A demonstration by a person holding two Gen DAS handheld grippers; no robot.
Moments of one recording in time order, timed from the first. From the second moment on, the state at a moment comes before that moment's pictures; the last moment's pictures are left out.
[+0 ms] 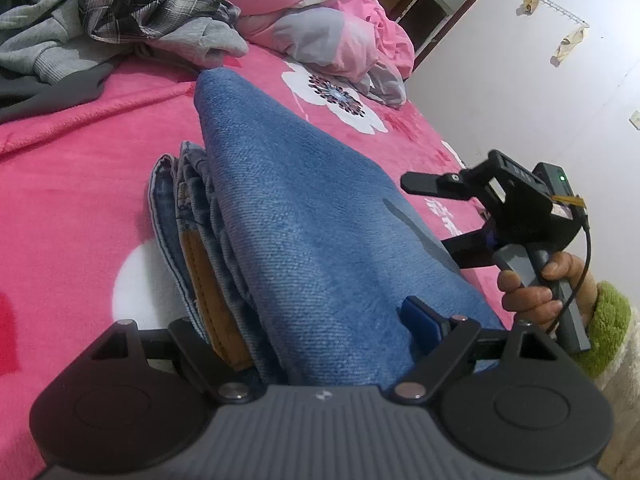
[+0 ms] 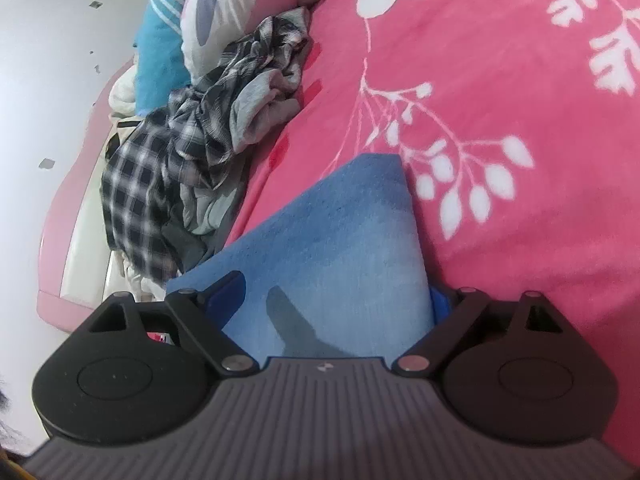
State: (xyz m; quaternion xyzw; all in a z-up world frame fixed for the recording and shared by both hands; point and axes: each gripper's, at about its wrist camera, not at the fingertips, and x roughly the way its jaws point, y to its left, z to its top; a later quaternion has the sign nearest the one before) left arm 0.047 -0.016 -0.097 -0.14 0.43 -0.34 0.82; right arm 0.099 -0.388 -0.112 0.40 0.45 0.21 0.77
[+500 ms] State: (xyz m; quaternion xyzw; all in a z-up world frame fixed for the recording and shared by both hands) left arm 0.047 -0.012 -0.100 -0.15 0.42 -0.36 0.82; right arm 0.076 -0.391 -0.116 0.39 0.47 0.26 0.74
